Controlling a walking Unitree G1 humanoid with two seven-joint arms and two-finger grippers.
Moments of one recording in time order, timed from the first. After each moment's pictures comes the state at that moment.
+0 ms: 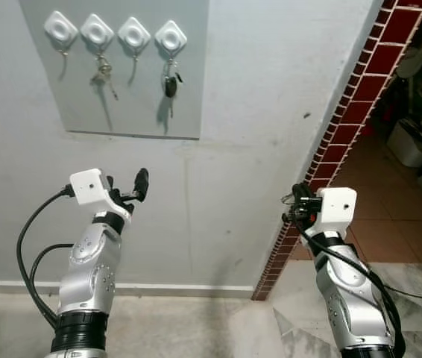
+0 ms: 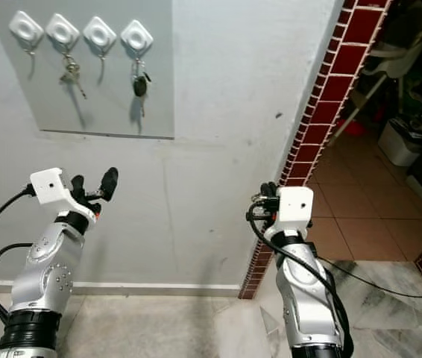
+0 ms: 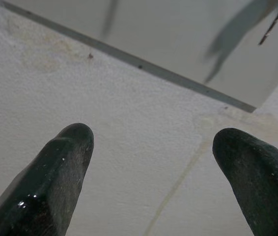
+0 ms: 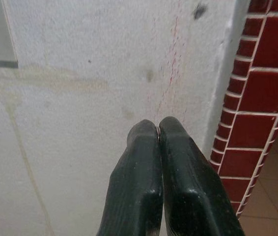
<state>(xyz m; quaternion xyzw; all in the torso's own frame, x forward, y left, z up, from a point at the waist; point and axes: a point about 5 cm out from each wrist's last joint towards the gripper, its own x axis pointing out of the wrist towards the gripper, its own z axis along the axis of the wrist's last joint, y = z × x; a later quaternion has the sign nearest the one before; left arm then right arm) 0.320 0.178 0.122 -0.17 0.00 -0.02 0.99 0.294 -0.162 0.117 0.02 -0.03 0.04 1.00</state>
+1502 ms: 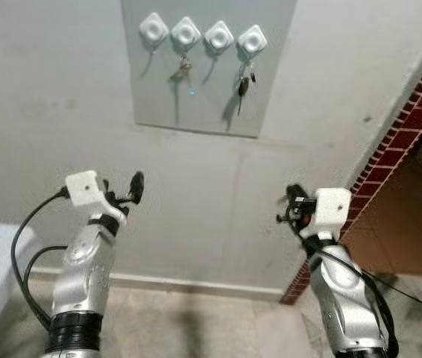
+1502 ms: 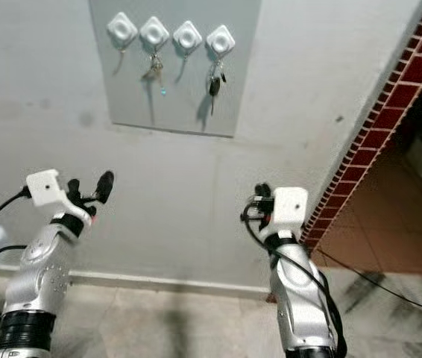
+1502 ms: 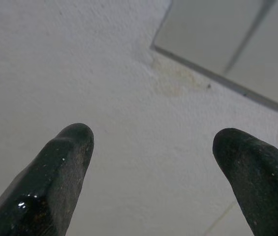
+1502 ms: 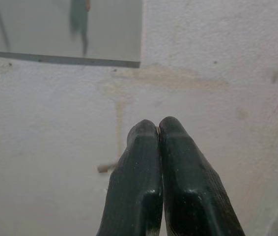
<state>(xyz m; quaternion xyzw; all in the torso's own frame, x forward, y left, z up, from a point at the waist) 0.322 0.181 0.122 -0.17 0.00 -0.02 0.99 0.294 -0.154 0.117 0.03 -0.03 0.05 1.00</state>
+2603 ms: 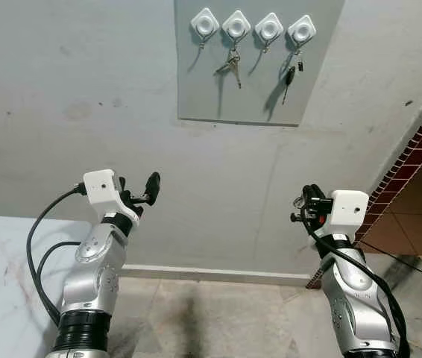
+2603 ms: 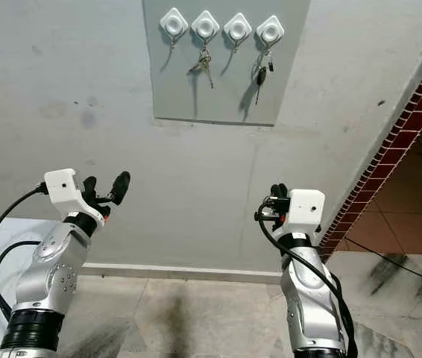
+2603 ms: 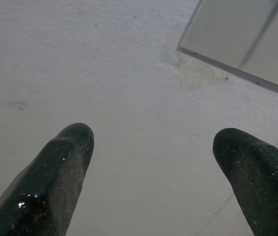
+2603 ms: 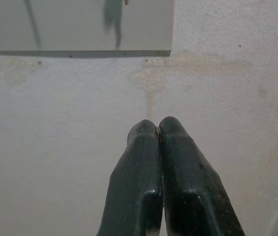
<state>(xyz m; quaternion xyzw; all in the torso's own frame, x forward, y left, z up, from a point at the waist) 0.321 0.166 0.120 -0.15 0.01 -0.07 0.99 0.289 -0.171 0.116 0.03 -0.03 0.01 1.00</state>
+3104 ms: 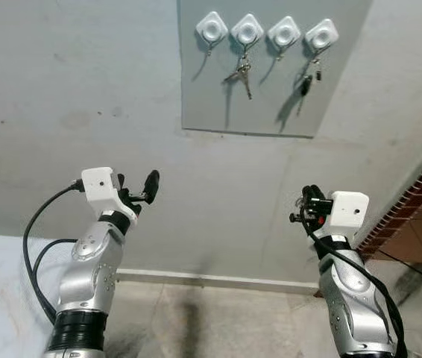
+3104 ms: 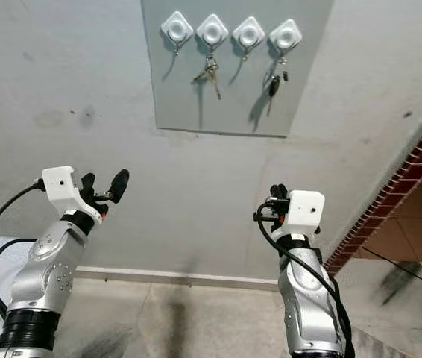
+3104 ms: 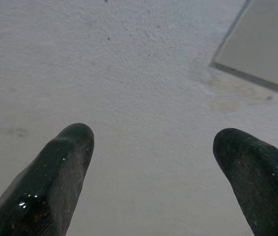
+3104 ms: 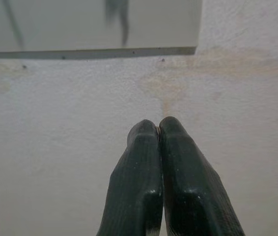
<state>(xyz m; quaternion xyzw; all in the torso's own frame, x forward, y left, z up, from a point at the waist) 0.319 0.177 0.121 -0.14 0.02 -0.06 0.99 0.288 -0.160 0.115 0.05 -0.03 0.01 1.00</state>
